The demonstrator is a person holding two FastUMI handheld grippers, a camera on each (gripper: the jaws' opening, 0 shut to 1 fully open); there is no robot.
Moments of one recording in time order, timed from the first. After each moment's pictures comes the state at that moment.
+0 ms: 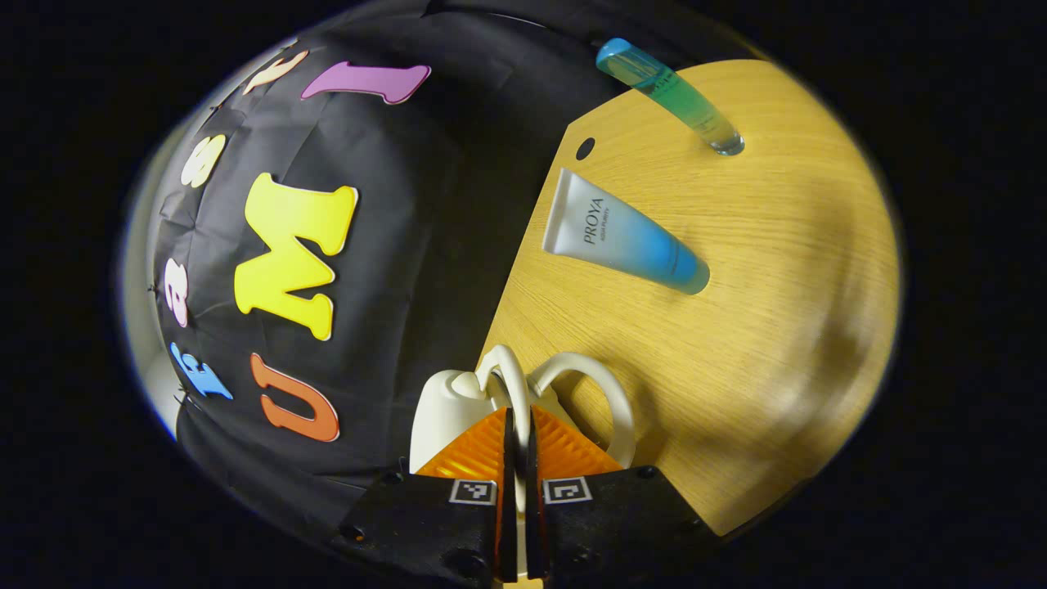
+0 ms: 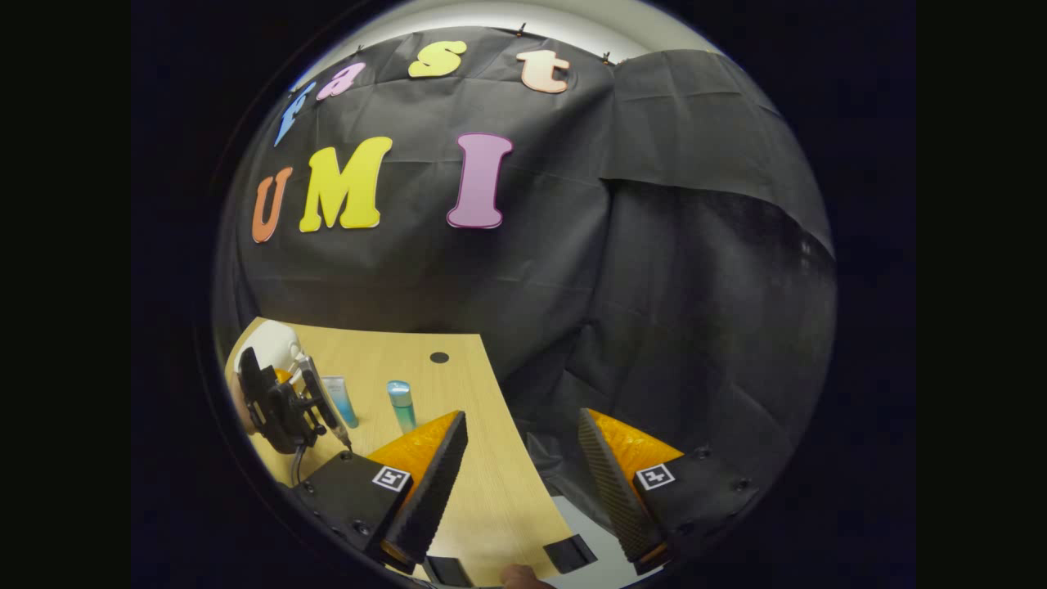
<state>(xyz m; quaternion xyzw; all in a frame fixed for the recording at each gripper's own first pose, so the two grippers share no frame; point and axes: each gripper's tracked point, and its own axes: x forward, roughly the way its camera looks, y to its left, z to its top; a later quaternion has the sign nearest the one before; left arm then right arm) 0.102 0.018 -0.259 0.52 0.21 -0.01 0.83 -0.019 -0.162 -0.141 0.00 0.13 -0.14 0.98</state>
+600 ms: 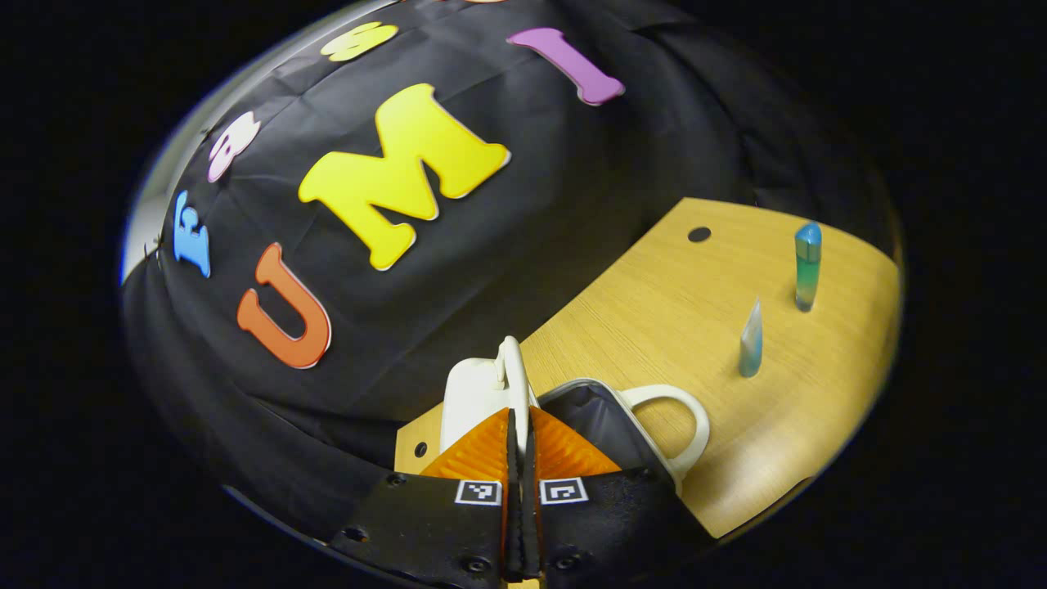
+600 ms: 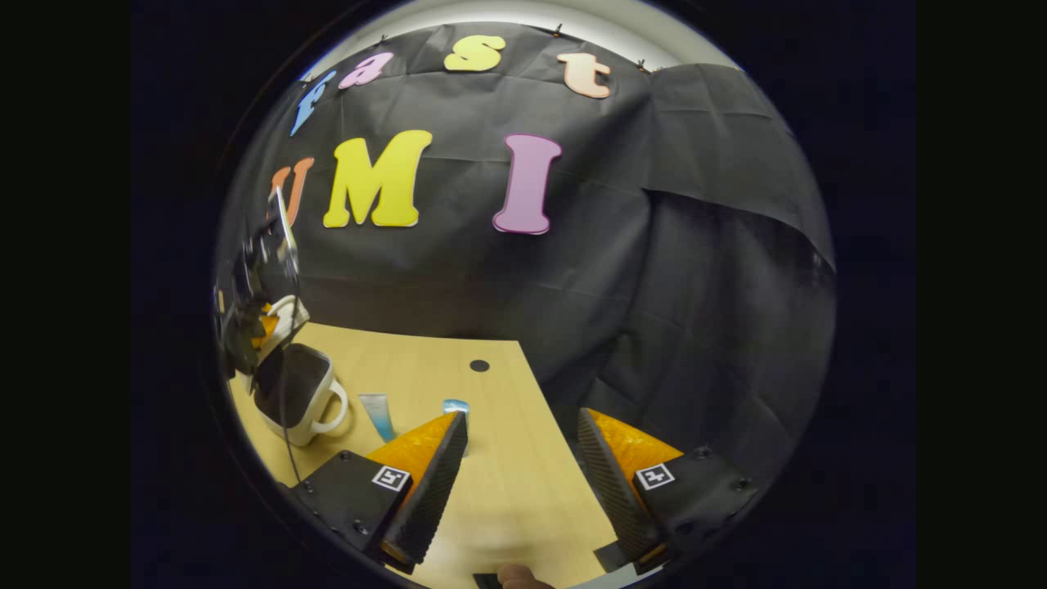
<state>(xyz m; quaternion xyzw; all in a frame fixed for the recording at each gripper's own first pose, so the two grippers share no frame) 0.095 0.106 -0.130 0.28 0.21 0.00 0.93 0.019 -0.062 -0.122 -0.01 0.13 -0.10 0.99</state>
